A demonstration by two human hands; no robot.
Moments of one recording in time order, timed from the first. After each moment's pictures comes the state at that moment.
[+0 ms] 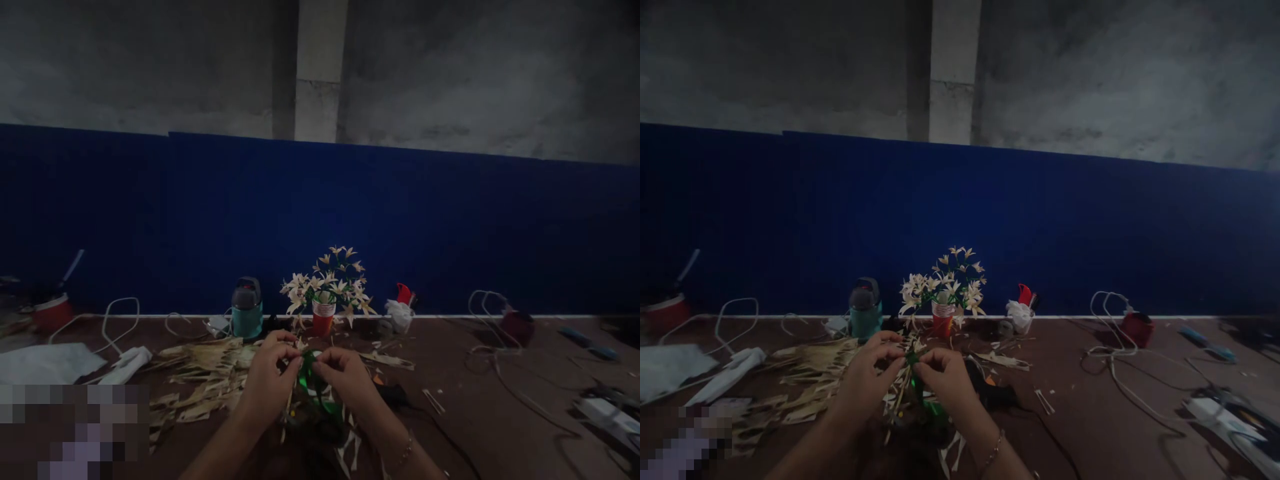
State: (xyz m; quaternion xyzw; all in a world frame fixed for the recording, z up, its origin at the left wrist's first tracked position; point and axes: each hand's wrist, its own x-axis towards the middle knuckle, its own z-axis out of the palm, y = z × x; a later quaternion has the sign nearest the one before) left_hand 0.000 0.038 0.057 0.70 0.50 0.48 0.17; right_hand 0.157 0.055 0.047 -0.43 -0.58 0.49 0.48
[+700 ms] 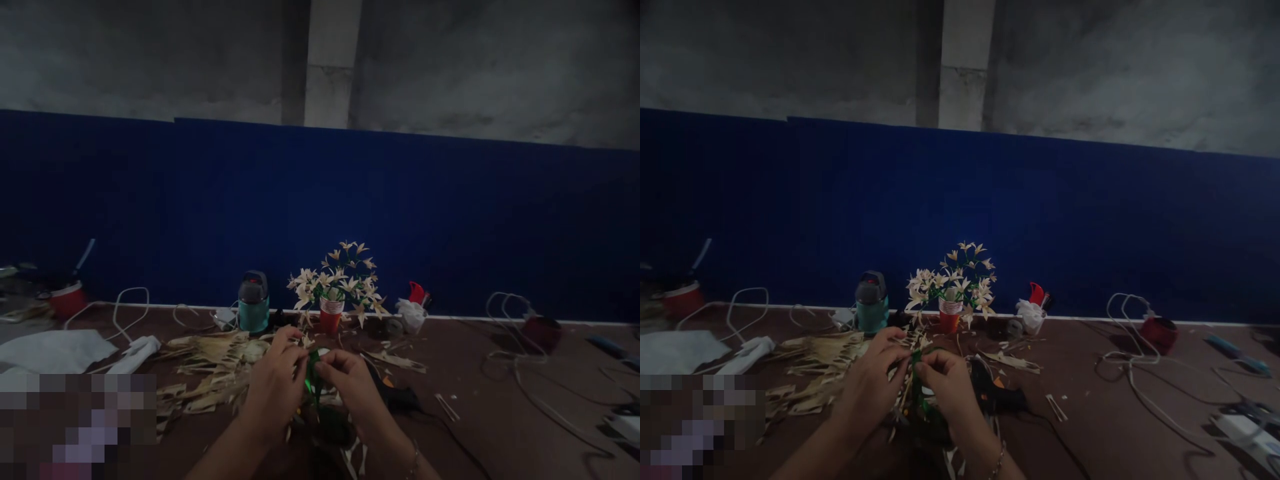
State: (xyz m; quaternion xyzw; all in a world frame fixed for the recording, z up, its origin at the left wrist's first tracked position) left_hand 0.003 0.038 0.047 0.74 0.50 0.44 -0.05; right_hand 0.139 0.044 0.060 -0.43 -0.47 0.58 0.50
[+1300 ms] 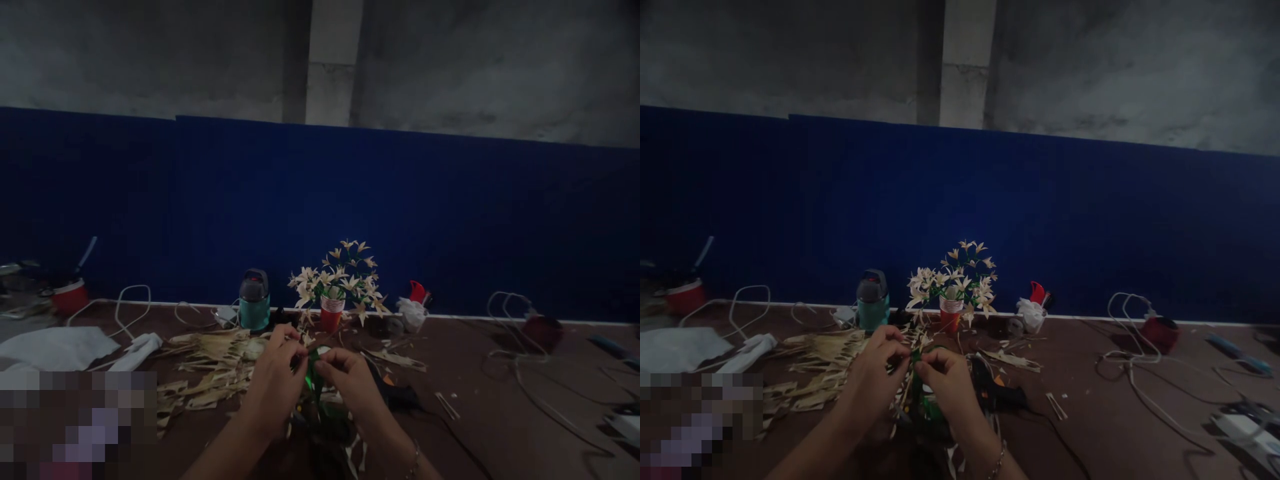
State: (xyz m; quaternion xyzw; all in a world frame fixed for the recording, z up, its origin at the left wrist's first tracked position) left_hand 0.002 0.037 0.054 0.73 0.51 0.45 0.03; right_hand 0.139 0.046 0.058 -0.44 -0.50 0.56 0.50
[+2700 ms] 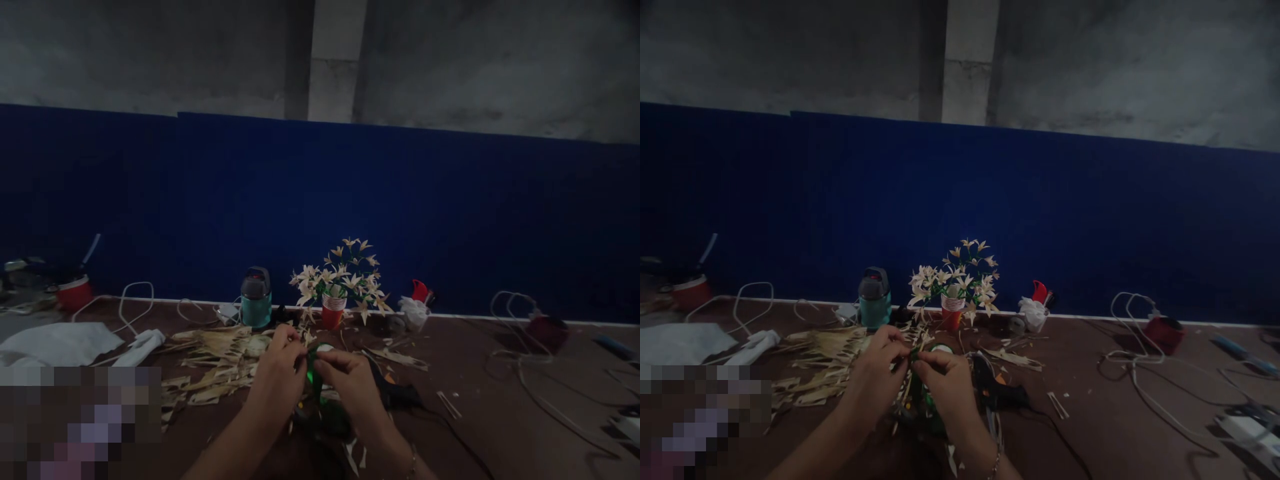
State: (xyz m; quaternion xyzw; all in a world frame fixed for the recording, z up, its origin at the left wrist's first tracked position) left_hand 0.005 0.036 0.050 0.73 0.53 0.44 -0.02; right_hand 0.138 0.044 0.044 -0.46 -0.55 0.48 0.51
